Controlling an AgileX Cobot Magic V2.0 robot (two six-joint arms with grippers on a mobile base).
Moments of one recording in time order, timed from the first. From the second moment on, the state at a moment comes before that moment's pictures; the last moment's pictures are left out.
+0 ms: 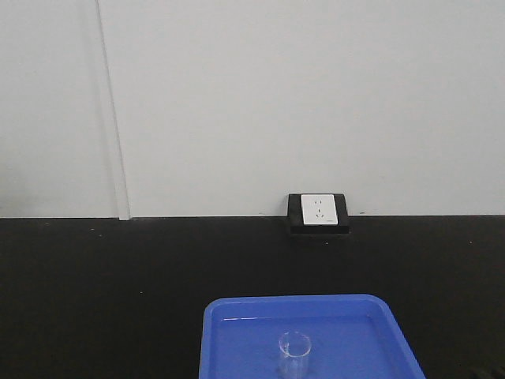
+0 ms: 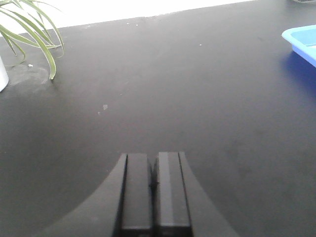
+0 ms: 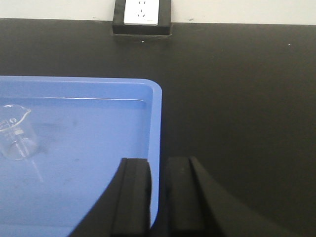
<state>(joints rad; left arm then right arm) -0.01 -0.02 0.03 0.06 0.37 0.02 0.01 1.05 -0.27 -0.20 -0.33 0.21</state>
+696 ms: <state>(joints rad) -0.01 -0.02 0.03 0.06 0.37 0.02 0.01 1.68 -0.36 -0.70 -0.98 0.21</state>
